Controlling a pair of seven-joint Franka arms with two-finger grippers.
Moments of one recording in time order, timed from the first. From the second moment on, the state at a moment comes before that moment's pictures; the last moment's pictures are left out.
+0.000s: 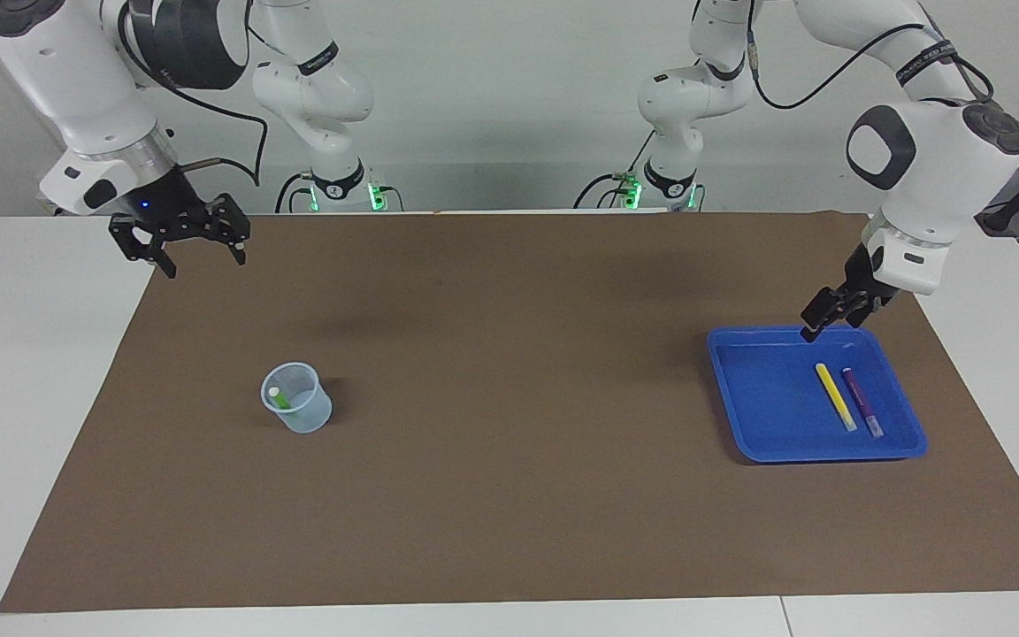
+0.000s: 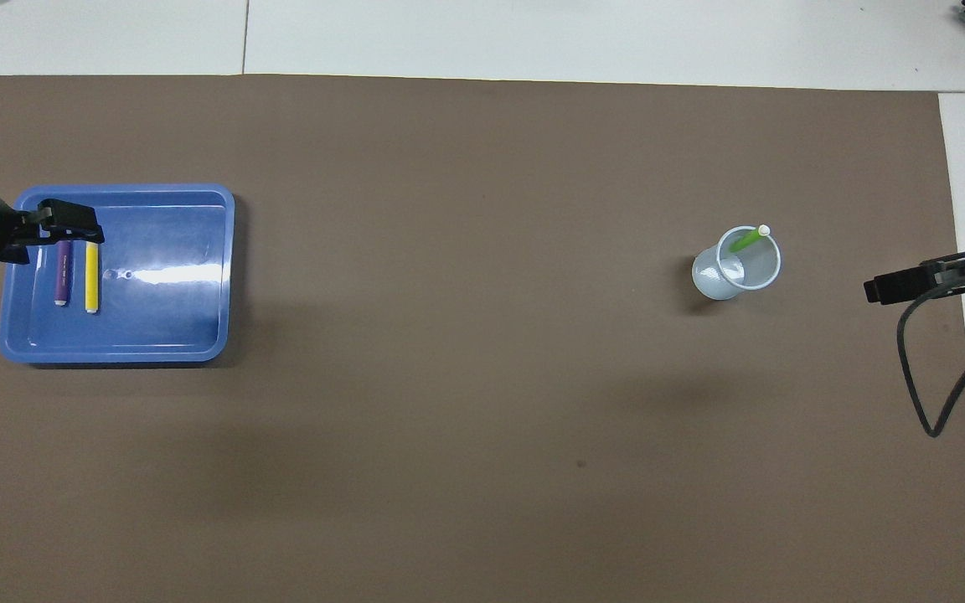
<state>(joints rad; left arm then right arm) 0.19 0.10 -0.12 -1.82 -0.03 2.02 -0.09 -0.23 -0.05 0.15 -1.74 0.06 1.70 -0.28</state>
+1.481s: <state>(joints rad) 0.24 0.28 -0.12 -1.85 0.04 2.26 0.06 -0.22 -0.05 0.15 -1.74 0.01 1.61 -0.29</state>
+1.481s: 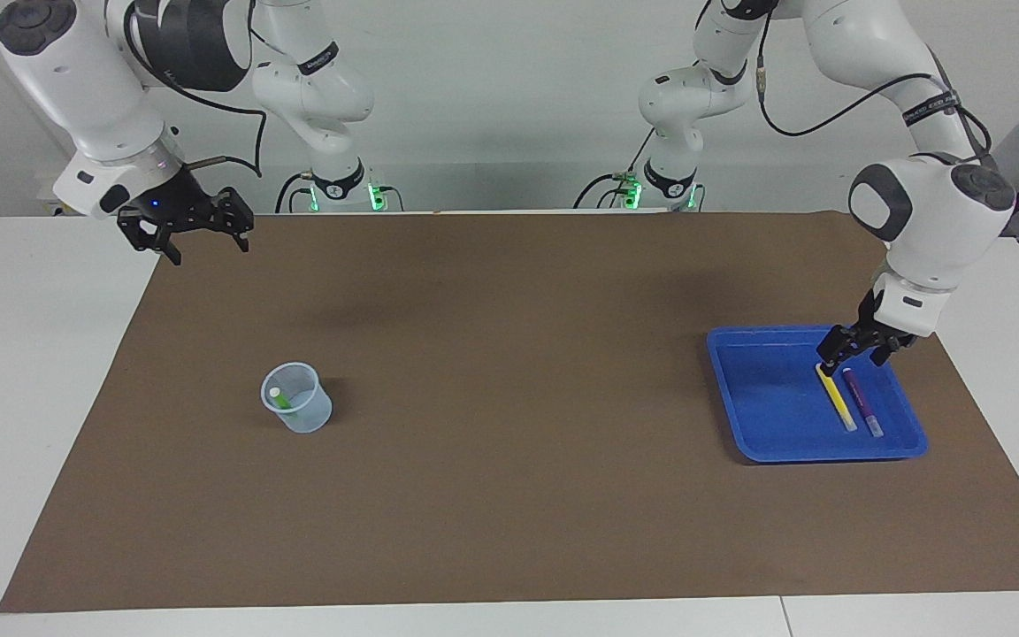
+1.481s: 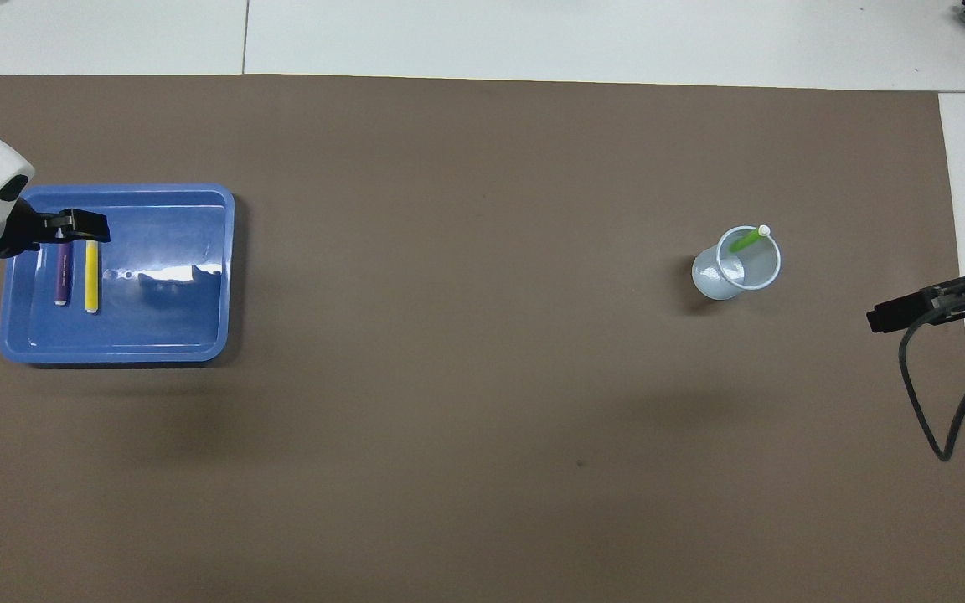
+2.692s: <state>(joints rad) 0.28 0.41 -0.13 -1.87 0.06 2.43 0.09 -0.22 -0.06 0.15 -1.75 0.01 1.61 -0.30</state>
